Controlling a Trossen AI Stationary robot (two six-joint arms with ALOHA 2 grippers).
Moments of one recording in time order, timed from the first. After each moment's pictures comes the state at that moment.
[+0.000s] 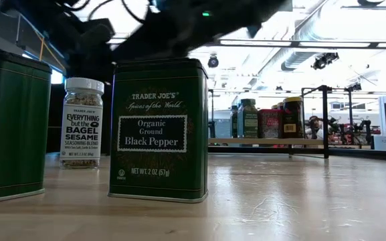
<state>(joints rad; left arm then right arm) -0.09 1.04 0.64 -0.42 -0.51 -0.56 0.14 2.01 1.36 0.19 -0.01 -0.09</state>
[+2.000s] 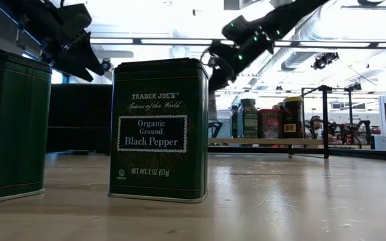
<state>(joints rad) -0.19 0.86 0.64 -0.64 -0.75 -0.68 -0.57 1.75 1.33 -0.24 -0.17 -0.36</state>
